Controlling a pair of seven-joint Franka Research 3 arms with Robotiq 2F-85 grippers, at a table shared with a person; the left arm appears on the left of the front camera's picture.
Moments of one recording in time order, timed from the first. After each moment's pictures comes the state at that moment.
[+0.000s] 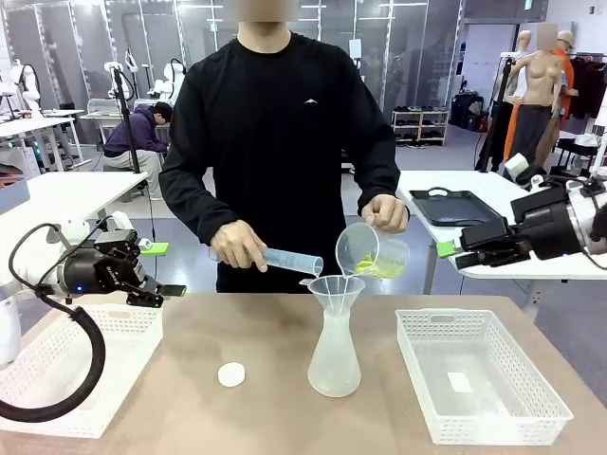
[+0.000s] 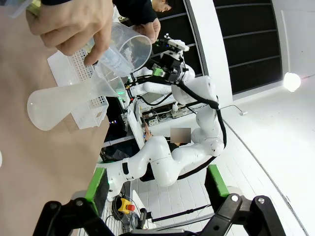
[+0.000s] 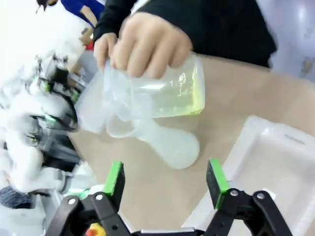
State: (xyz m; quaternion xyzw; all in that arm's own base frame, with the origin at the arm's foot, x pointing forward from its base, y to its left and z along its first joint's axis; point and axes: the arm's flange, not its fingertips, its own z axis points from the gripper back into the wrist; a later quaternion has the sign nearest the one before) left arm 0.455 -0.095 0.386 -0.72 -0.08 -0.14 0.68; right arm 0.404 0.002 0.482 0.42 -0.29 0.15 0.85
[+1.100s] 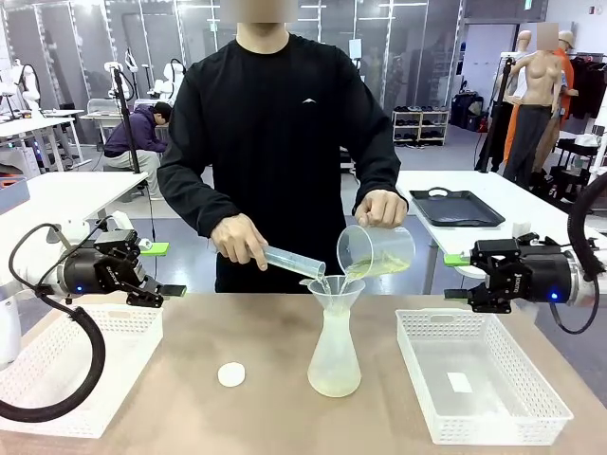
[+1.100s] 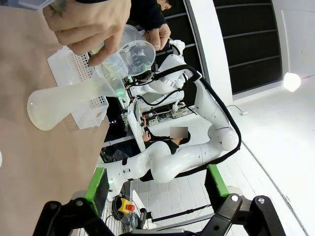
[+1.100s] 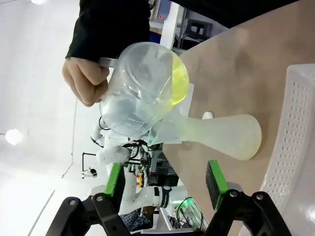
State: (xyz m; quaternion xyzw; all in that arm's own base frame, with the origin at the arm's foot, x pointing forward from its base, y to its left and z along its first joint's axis) left arm 0.455 -0.095 0.386 -0.72 -0.08 -0.14 0.68; right arm 0.431 -0.027 0.383 0.64 -0.15 -0.01 0.75
